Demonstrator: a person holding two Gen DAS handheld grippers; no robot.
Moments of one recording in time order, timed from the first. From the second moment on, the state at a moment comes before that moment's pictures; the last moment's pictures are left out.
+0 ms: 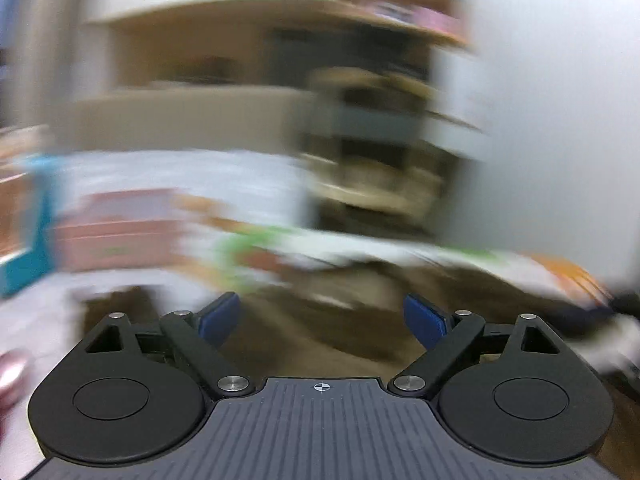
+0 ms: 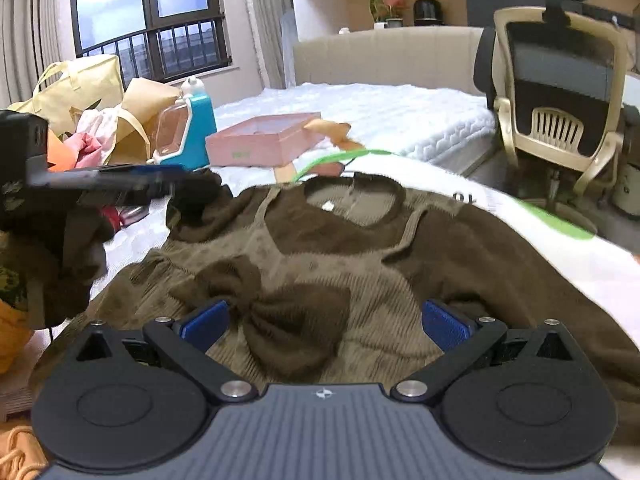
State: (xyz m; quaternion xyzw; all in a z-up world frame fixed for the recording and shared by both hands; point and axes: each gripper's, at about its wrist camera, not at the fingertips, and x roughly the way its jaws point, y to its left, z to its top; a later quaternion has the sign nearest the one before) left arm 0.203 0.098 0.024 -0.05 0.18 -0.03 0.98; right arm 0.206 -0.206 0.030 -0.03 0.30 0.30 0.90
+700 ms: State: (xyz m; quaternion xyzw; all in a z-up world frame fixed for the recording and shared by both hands) left arm 0.239 0.066 0.016 0.05 0.17 -0.18 0.97; right arm 0.189 -0.225 0.044 -0.03 0.26 0.25 0.93
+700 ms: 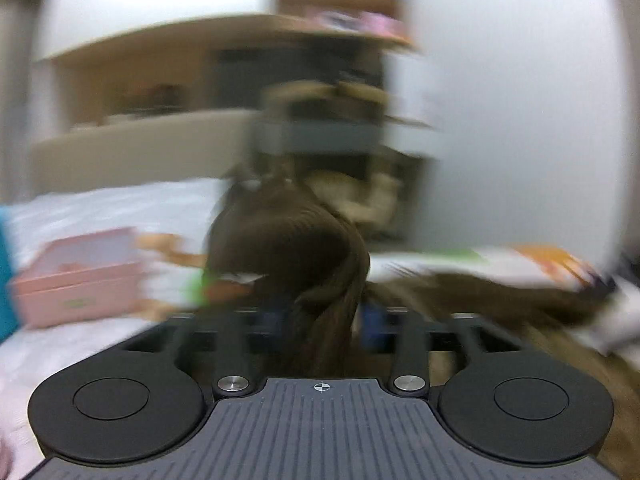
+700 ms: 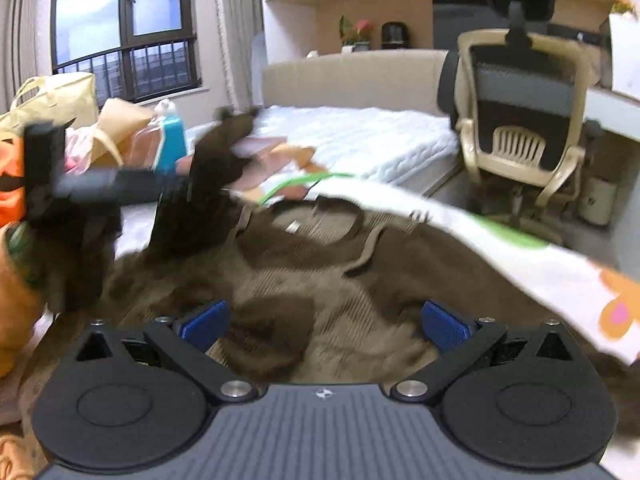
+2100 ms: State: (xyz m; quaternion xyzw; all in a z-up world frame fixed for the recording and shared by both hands) left arm 0.233 0.074 -0.040 -0.07 0.30 -0.20 0.93; right arm 0.295 -0.158 0.045 -0.06 0.28 0.25 0.93
